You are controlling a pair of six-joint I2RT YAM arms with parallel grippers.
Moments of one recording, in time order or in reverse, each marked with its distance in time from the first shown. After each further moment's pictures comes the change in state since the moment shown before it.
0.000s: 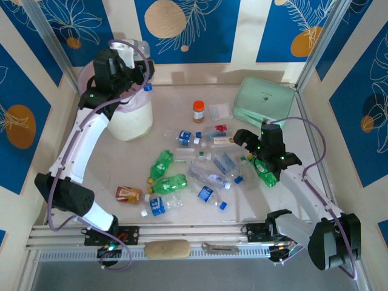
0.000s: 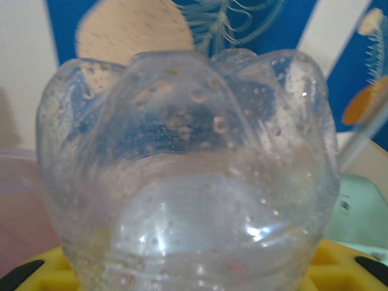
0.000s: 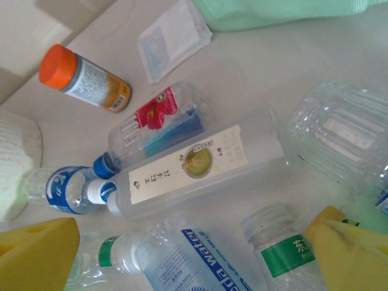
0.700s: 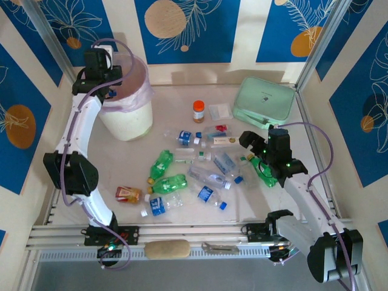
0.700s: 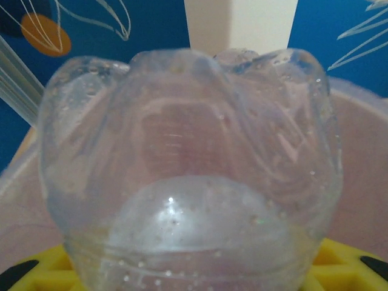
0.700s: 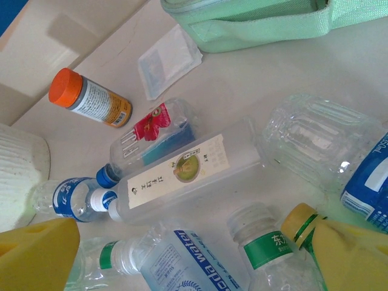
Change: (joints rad) left arm 0.198 0.209 0.097 -0.185 -0.285 0.156; right arm -0.050 -0.103 -0.048 -0.018 -0.011 -0.003
